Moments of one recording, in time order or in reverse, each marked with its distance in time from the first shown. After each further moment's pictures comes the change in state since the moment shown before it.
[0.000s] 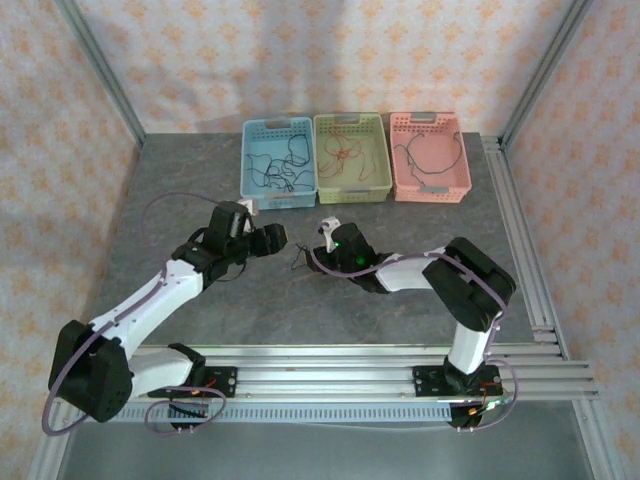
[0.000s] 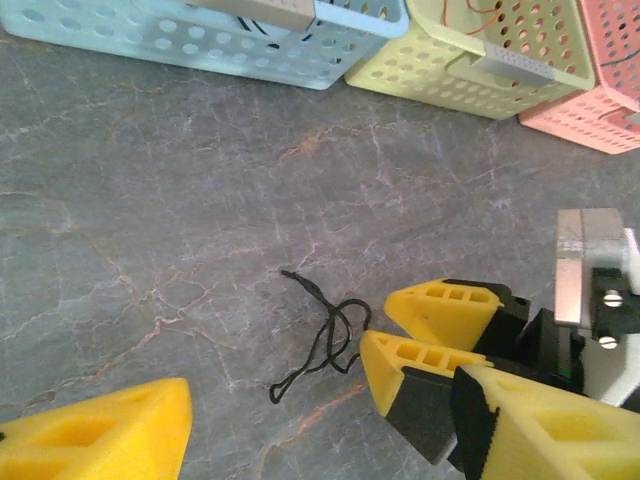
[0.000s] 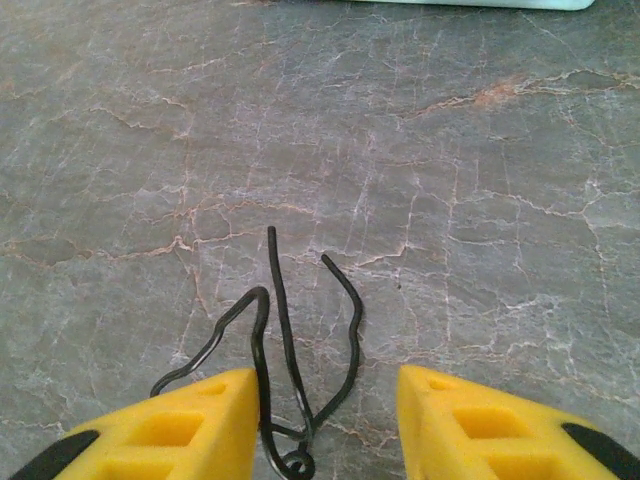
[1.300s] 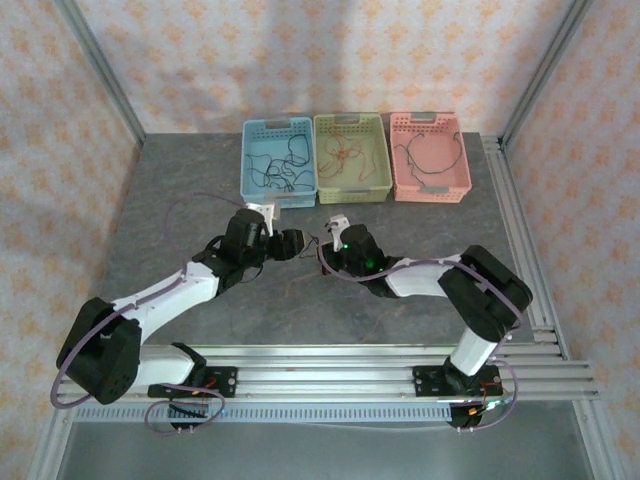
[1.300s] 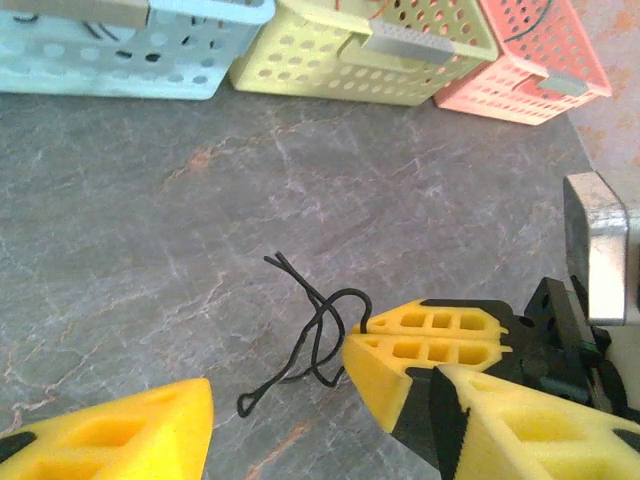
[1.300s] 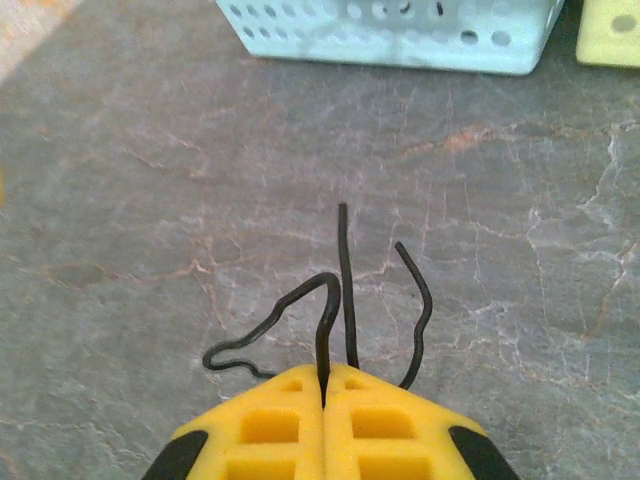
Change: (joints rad) left arm -0.098 0.085 -0.090 0.313 0.040 0.051; right arm -0.018 -0.112 -0.083 0.061 0.018 0.019
